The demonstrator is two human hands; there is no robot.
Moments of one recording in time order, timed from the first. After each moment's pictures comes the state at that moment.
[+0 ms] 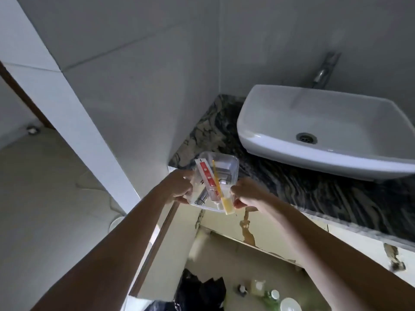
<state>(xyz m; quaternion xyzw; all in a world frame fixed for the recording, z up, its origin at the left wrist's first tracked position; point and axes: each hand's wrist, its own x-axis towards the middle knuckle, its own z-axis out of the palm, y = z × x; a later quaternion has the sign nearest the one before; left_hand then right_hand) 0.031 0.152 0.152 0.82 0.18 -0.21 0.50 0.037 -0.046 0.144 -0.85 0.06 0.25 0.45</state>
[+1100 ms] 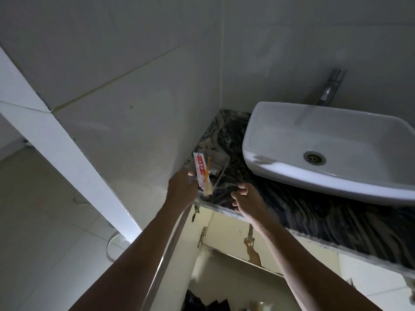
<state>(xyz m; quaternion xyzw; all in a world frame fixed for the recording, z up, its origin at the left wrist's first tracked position) 0.079 0.148 0.160 0.92 0.12 0.03 0.36 0.082 -0.025 0.117 -0.83 0.09 0.10 0.54</state>
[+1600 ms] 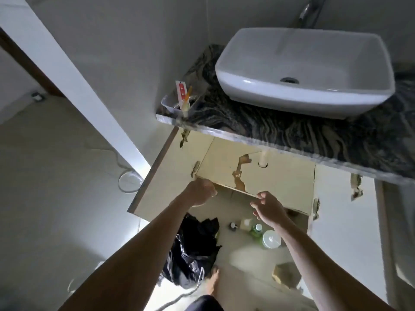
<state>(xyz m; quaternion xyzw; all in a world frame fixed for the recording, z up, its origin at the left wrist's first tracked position) -0.122 0.027 0.071 0.89 0.10 -0.29 0.34 -0.136 -0.181 0.012 -0.83 0.18 0.25 0.46</state>
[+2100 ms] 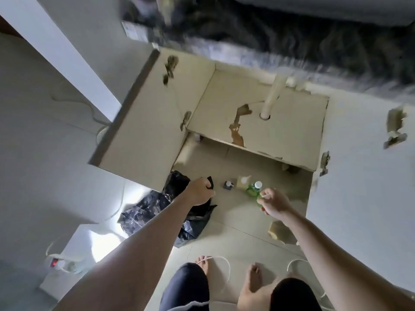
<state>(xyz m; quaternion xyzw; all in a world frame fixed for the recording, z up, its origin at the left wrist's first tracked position) -0.174 0.029 -0.147 0.86 0.14 -0.39 0.30 -0.185 -0.198 -0.168 -0.85 0.20 0.34 0.36</state>
